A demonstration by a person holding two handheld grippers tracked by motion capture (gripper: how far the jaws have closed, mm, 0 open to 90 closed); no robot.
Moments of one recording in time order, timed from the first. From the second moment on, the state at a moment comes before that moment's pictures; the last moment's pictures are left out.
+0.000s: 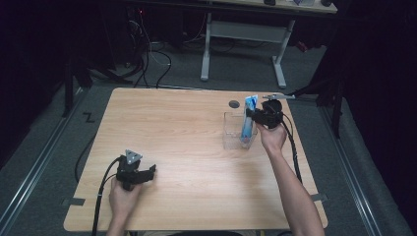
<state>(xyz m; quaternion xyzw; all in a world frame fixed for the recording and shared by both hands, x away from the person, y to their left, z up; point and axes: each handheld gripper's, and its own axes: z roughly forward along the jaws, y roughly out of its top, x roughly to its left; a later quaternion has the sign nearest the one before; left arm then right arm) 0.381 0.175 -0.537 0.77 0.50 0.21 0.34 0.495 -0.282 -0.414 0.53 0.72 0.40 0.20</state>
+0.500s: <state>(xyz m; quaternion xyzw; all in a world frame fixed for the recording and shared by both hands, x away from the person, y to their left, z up) 0.381 0.175 -0.537 0.77 0.50 0.21 0.34 0.482 -0.282 -0.400 0.51 0.72 0.41 0.22</state>
